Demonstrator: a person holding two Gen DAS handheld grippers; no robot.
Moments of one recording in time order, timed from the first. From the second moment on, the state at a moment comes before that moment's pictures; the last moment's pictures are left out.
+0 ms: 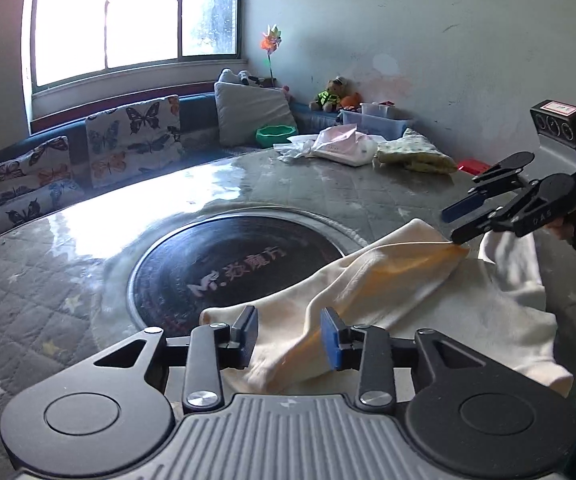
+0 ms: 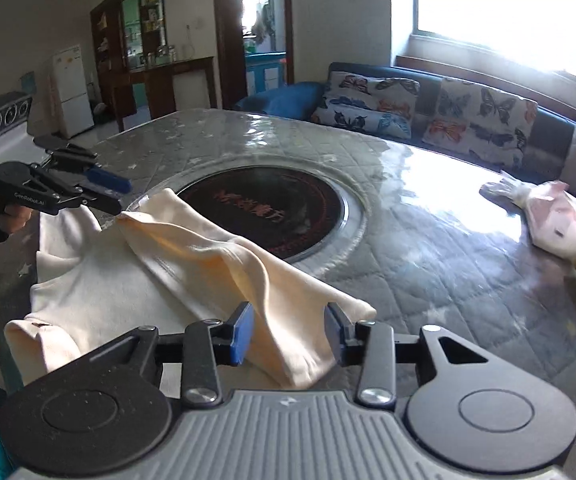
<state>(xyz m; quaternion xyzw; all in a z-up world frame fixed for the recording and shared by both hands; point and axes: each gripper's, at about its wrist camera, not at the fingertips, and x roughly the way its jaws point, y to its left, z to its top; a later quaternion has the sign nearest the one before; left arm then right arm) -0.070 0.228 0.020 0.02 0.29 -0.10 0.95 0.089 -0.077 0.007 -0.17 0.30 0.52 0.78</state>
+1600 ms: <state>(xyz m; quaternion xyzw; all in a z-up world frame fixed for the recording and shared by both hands) -0.086 0.226 0.006 0.06 0.31 -0.06 0.95 0.042 -0.073 -0.005 -0.26 0.25 0.55 0.76</state>
